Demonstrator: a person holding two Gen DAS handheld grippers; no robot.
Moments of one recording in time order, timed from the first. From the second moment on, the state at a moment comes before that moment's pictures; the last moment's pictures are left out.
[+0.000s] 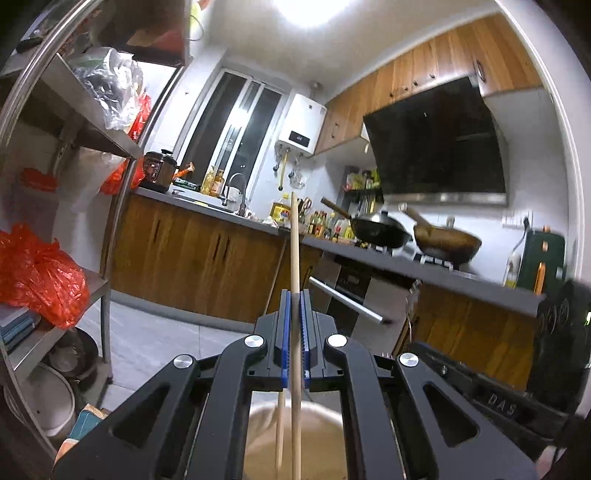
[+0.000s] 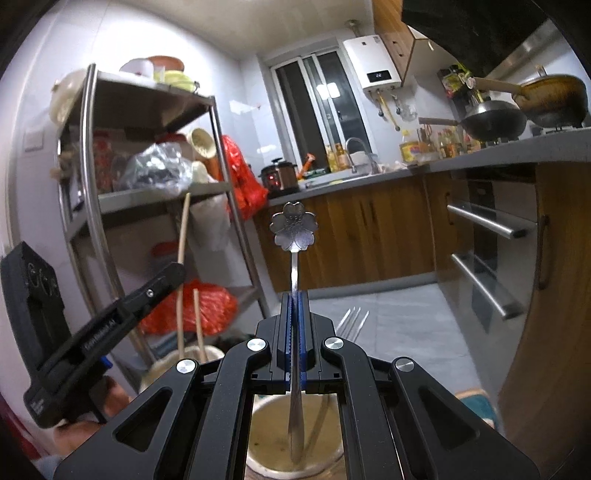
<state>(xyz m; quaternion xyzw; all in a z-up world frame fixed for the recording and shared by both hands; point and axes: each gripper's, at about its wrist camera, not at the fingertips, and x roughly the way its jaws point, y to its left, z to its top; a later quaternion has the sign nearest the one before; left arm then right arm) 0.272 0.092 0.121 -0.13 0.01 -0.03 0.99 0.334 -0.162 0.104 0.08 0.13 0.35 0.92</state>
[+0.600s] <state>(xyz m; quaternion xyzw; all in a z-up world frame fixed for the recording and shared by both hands) 0.265 0.074 0.093 -0.08 0.04 -0.03 1.00 0.321 -0.149 0.071 0.02 0.16 0.33 0.93</state>
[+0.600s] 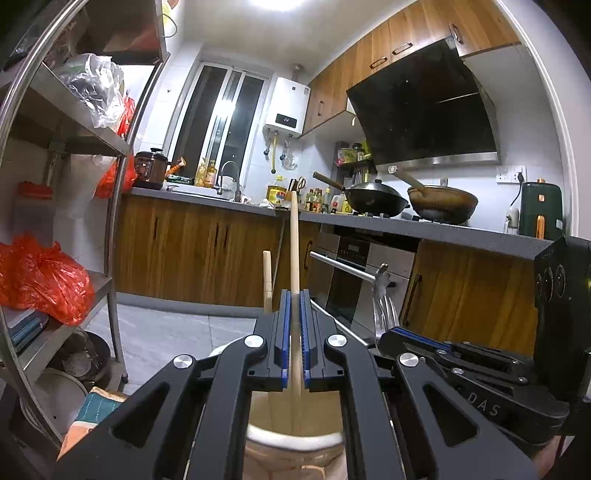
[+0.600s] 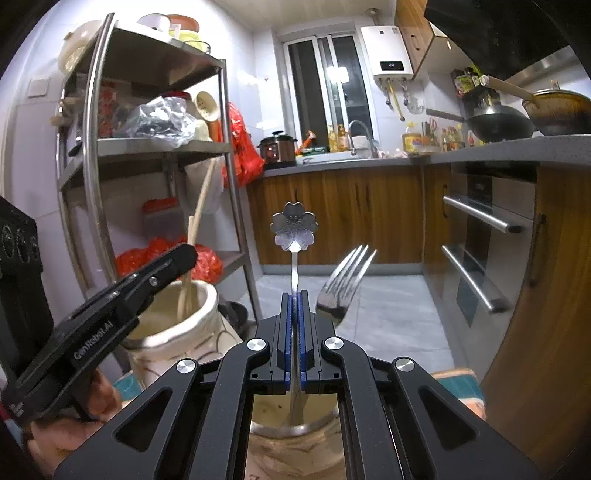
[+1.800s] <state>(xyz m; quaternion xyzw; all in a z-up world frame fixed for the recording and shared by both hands) 0.208 0.078 0.104 -0.10 0.07 -0.01 0.99 0.285 -0.191 0.084 0.02 0.15 0.33 0.93</state>
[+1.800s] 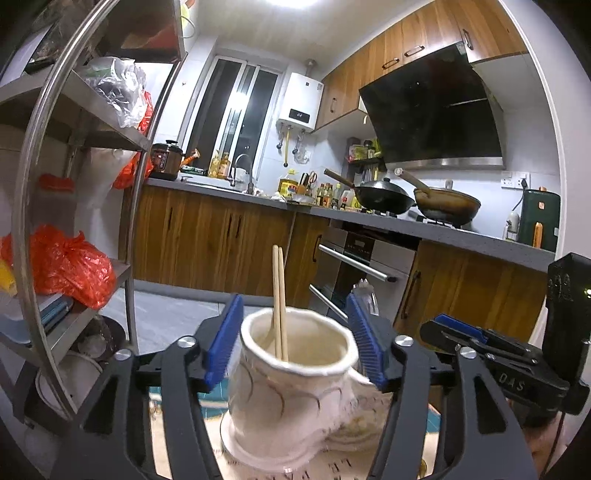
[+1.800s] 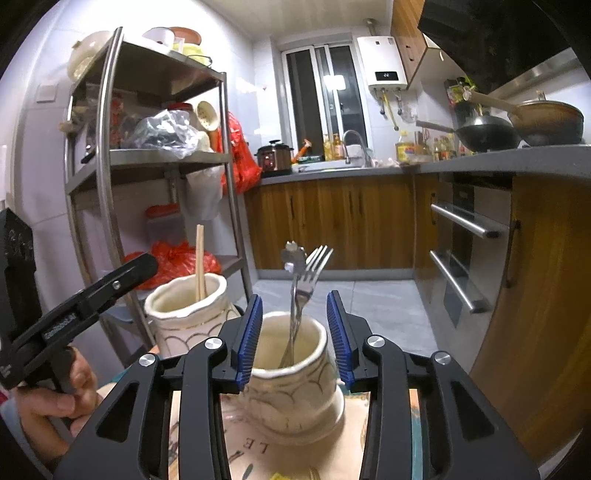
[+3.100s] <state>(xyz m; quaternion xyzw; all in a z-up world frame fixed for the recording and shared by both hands) 0.147 0.043 0.025 -0.04 0.26 -0.05 0.96 0.249 -0.237 0.005 -0.02 0.35 0.32 0.88</state>
